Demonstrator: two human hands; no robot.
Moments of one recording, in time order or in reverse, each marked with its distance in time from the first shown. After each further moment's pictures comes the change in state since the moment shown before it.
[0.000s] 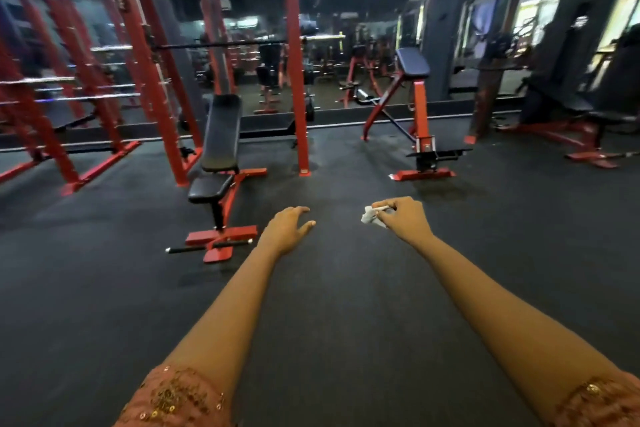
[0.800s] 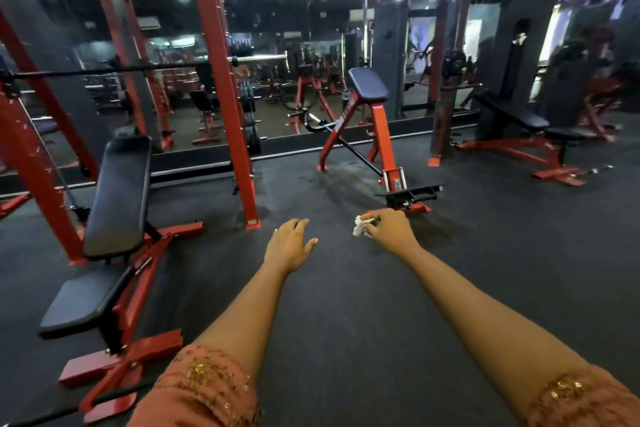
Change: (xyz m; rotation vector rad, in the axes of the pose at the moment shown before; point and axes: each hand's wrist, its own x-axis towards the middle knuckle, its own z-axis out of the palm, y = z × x) left_hand 0.633 0.001 0.122 0.116 -0.034 0.164; right_hand 0.576 0.154 0.027 -0.289 0.089 -0.027
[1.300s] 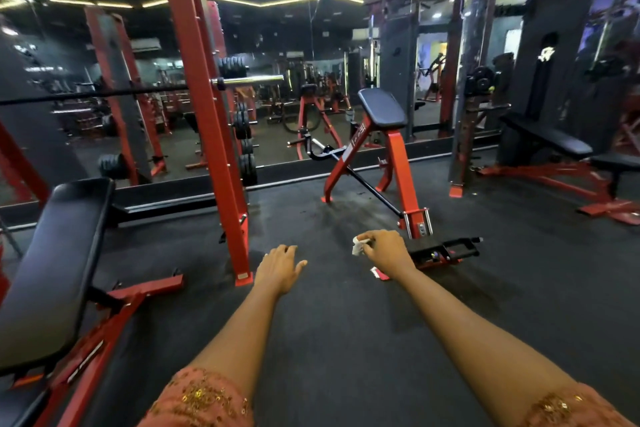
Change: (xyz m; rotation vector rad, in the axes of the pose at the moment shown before) left_hand 0.427 -0.123 0.047 0.129 -0.056 -0.059; right_hand 0.428 0.093 0.131 -0.040 -0.023 -0.004
